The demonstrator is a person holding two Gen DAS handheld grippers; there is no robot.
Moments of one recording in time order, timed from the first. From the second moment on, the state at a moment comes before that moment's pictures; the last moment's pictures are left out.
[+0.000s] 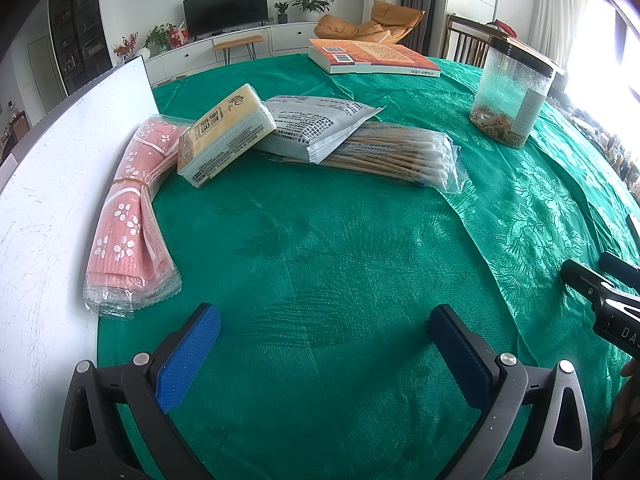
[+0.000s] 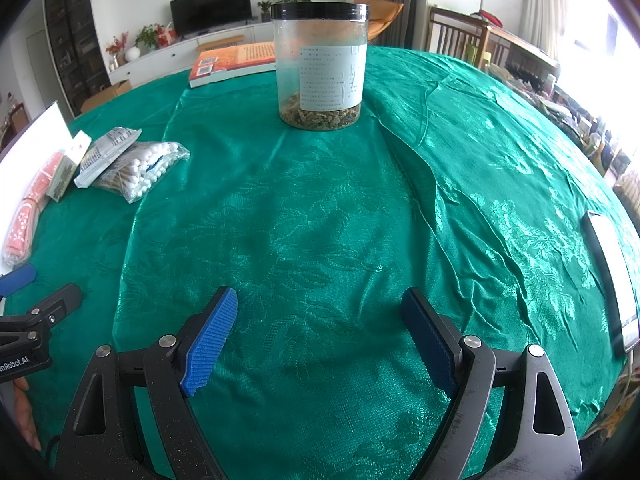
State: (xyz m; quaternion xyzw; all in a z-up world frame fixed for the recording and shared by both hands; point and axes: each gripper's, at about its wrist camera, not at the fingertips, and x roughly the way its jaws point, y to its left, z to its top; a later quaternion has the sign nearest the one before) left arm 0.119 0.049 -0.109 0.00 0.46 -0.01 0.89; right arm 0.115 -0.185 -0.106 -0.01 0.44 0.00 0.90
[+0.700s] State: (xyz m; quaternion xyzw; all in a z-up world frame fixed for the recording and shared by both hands) left arm 0.095 0.063 -0.109 0.01 0.46 -0.02 0.89; right arm 0.136 -0.160 -0.085 -0.01 0.42 0.11 0.90
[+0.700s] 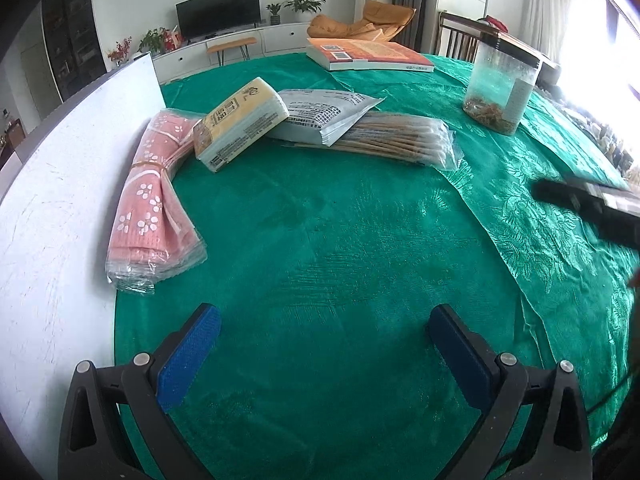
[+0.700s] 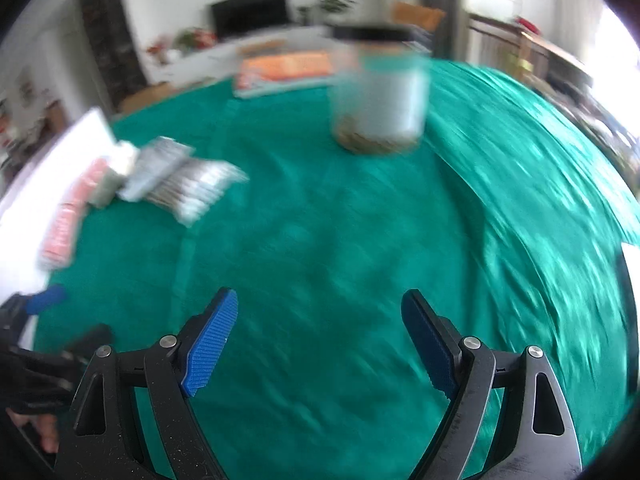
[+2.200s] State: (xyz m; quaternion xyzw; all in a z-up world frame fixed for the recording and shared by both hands) left arm 0.095 0.063 -0.108 0.01 0.46 -0.02 0.89; right arm 0.133 -0.249 -0.108 0.03 0.44 -0.07 0.90
